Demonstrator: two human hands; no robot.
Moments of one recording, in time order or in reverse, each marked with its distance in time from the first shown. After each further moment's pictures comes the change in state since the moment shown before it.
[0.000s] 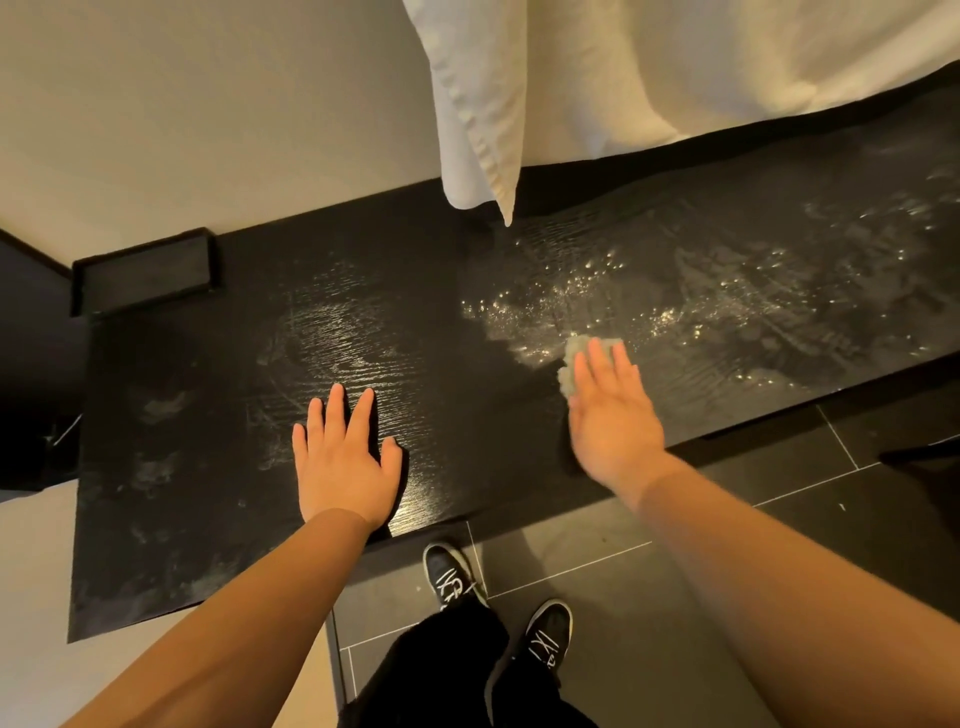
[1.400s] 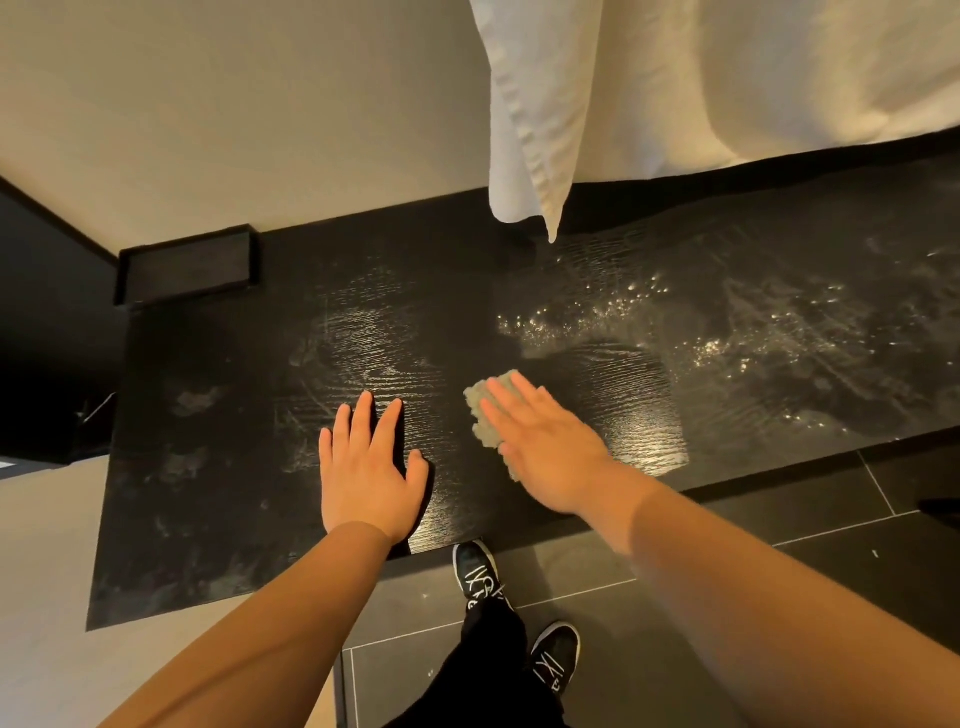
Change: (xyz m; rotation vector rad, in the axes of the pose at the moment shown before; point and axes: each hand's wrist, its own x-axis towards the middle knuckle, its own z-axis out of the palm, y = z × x) left_hand 0.002 -0.002 0.001 -0.007 0.018 -0.007; right_hand 0.030 -0.076 0.012 0.035 -0.131 -0.523
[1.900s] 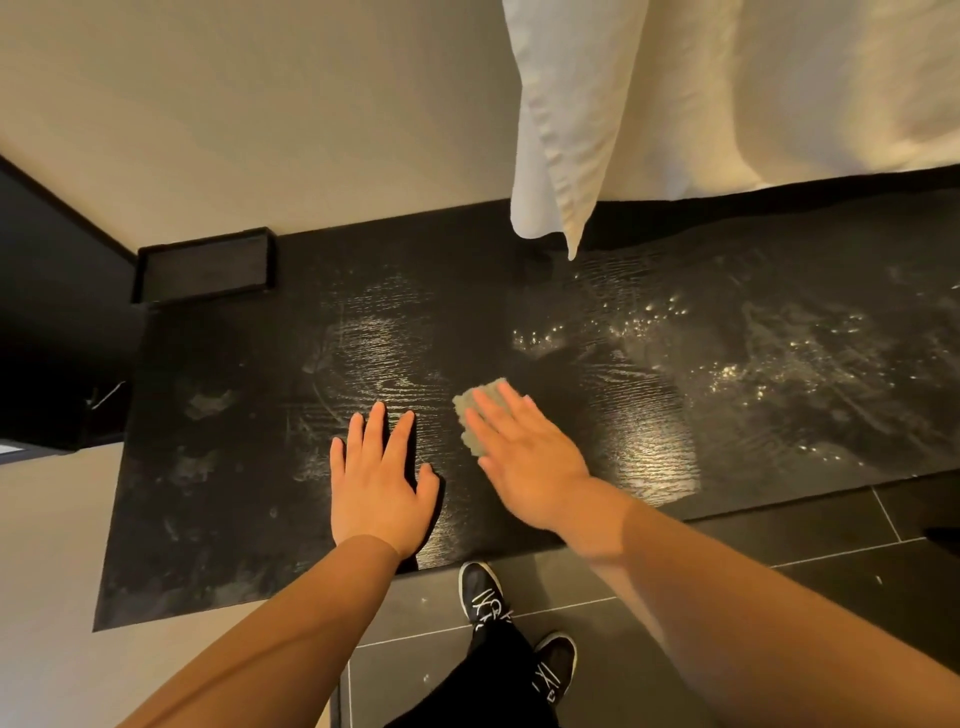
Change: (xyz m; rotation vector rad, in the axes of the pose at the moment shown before) left_hand 0.001 0.001 0.001 -0.004 -0.032 -0.010; right_hand 0.024 -0.022 -0.001 -0.059 -0.032 -0.047
